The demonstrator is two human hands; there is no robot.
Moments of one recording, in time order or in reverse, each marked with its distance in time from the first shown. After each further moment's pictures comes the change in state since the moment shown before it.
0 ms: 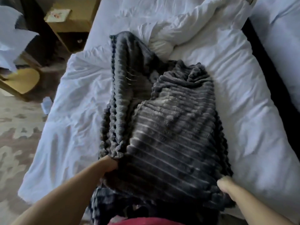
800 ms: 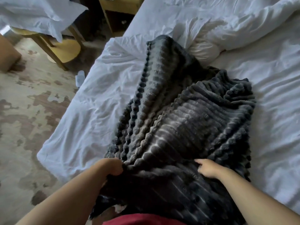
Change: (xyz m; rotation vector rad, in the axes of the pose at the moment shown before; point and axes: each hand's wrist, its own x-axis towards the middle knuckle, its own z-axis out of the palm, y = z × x) left_hand 0.007 0.010 -0.011 0.446 -0.226 0.046; right_hand -0.005 -0.217 -0.045 -0.682 -0.241 -0.571
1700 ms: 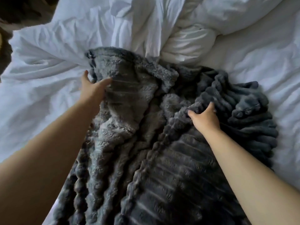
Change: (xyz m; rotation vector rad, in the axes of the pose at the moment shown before) left_hand 0.202 0.089 -0.411 -1.564 0.773 0.316; right_hand 0.187 -0.114 -0.268 0.520 0.776 0.239
